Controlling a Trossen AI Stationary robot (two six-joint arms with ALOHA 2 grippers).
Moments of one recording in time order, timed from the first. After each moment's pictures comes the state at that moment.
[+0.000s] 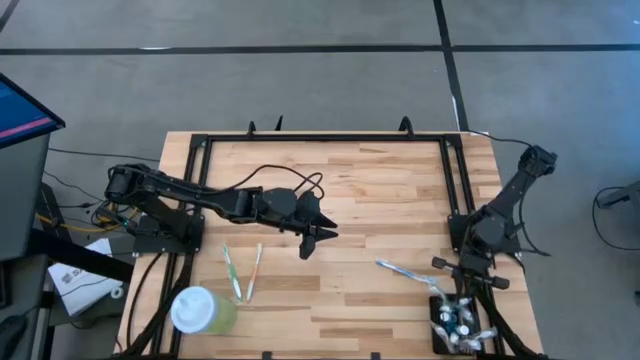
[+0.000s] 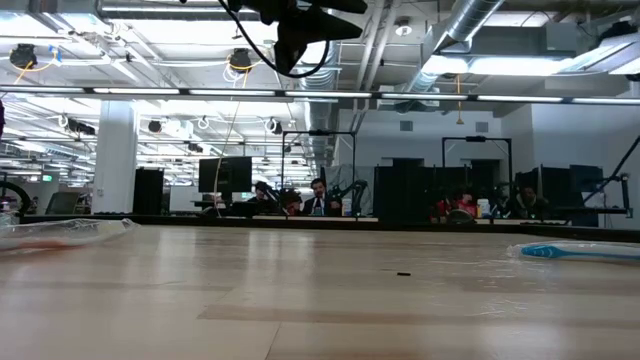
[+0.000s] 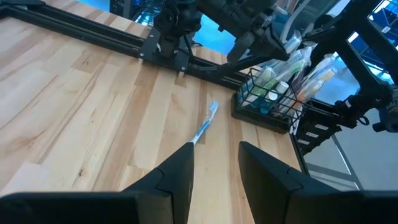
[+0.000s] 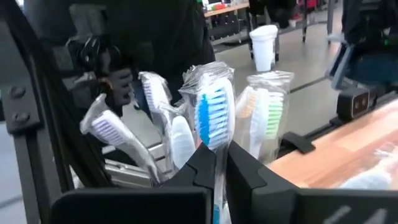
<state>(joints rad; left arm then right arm) -0.11 1.53 1.06 0.09 -0.02 -0.38 0.83 0.31 0.07 0.11 -0.39 0.16</state>
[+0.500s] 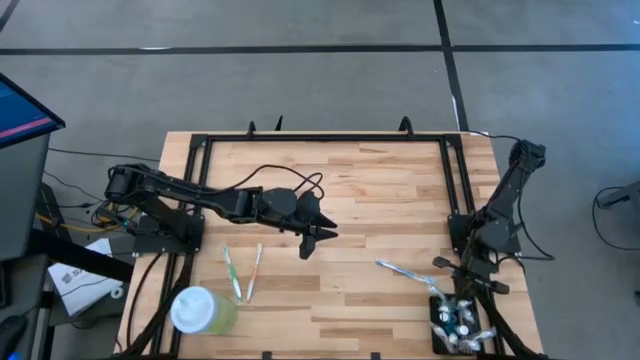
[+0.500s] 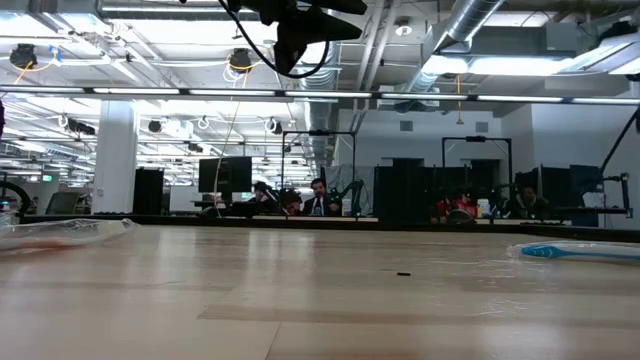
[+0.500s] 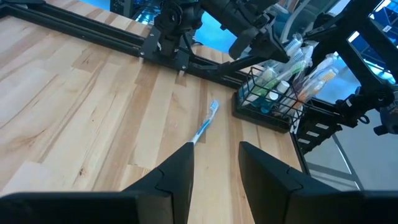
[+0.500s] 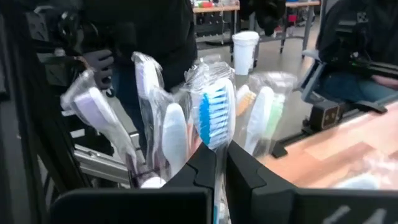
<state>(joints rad) -0.11 1.53 1.06 0.08 -0.02 -0.38 0.97 0.31 0.07 0.11 -0.16 0.02</state>
